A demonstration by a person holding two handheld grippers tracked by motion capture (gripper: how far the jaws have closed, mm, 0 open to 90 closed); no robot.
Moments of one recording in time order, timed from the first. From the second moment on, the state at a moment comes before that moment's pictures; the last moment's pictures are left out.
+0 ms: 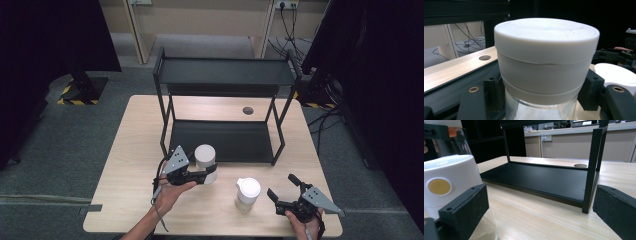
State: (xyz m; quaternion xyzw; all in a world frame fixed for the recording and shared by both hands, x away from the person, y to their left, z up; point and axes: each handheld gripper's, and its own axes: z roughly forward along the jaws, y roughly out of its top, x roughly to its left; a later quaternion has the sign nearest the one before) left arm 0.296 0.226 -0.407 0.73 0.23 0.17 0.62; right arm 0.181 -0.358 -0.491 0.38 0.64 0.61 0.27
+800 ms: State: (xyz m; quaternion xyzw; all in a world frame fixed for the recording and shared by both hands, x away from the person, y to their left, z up) left arm 0.314 0.231 -0.348 0.73 0.21 0.17 0.62; right arm 0.179 -0.360 -0.491 0.38 0.64 0.61 0.27
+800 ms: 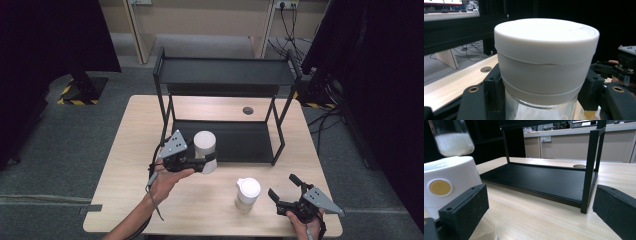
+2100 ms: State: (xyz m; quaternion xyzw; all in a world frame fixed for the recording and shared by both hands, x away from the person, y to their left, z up) left arm 0.363 0.241 -0.185 0.74 0.22 0.16 0.61; right arm 0.181 -0.359 -0.492 0.38 0.64 0.61 0.27
